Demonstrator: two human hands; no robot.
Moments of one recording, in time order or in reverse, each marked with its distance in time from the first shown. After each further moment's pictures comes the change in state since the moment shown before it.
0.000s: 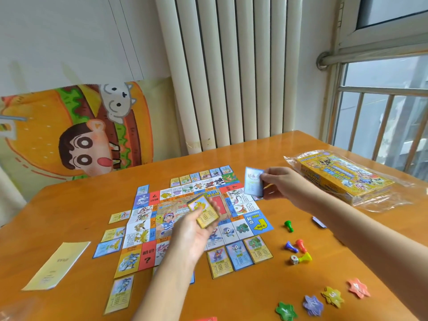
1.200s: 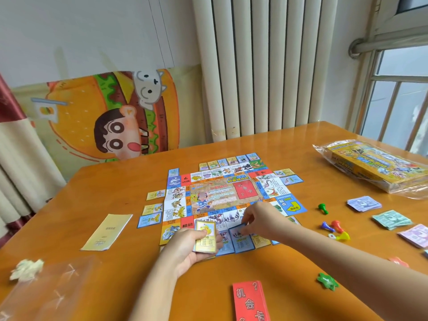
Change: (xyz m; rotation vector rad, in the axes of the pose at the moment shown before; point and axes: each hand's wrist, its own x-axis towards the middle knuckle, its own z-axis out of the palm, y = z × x) left_hand -0.044 0.039 -0.111 0.616 0.118 -0.185; right_hand -0.038 0.046 0.140 -0.868 -0.205 -0.133
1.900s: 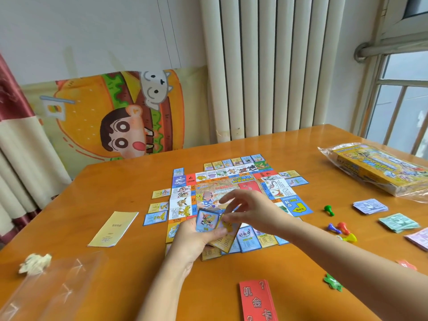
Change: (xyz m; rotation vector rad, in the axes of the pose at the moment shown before) left_hand -0.011 -0.003 0.003 0.202 0.060 0.380; right_hand -0.011 -0.037 -0.011 0.524 0.002 -0.268
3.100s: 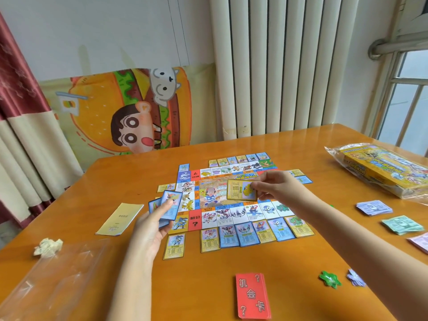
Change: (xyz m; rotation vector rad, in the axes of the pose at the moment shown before) left_hand 0.004 0.013 -0.058 -0.399 0.441 -0.061; right_hand -0.002 0.006 -0.049 0.309 0.217 0.133
